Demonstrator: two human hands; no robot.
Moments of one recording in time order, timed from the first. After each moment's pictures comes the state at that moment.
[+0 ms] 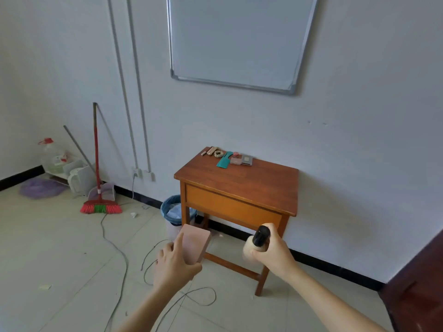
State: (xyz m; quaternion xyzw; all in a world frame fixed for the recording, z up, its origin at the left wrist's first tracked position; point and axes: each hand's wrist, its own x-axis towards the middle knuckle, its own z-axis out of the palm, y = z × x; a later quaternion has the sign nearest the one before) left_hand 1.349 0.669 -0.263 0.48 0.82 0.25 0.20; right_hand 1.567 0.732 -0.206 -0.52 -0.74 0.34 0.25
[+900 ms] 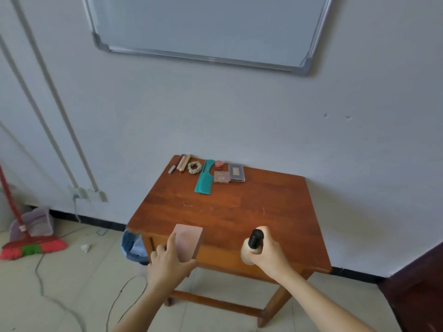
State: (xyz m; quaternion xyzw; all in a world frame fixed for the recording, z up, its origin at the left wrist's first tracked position) left_hand 1.249 1.023 -0.309 0.51 0.80 0.17 0.27; right_hand 1.474 1.045 -0.262 -0.62 -0.68 0.34 0.21
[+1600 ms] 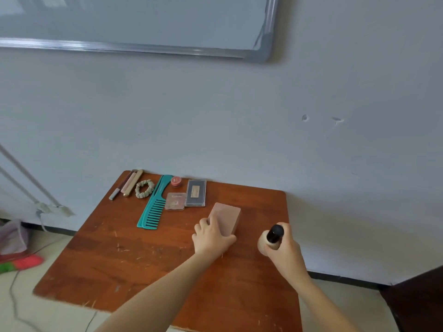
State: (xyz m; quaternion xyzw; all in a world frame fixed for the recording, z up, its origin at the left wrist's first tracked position) left_hand 1.465 1.265 -0.305 0.57 0.76 0.11 0.28; right_hand 1.631 1.221 -0.267 -0.68 -0.59 0.31 0.31
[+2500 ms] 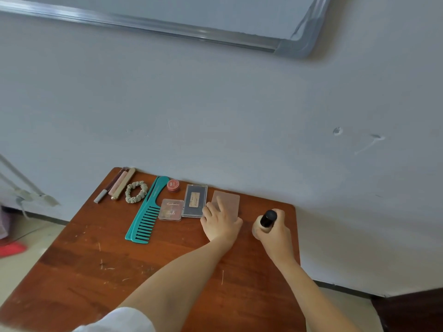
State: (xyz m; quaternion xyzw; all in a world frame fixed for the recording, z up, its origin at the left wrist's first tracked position) left_hand 1.485 1.364 -0.328 0.55 0.81 0.11 0.18; right_hand 1.602 1.327 -0.292 -0.69 -0.59 0.28 0.33
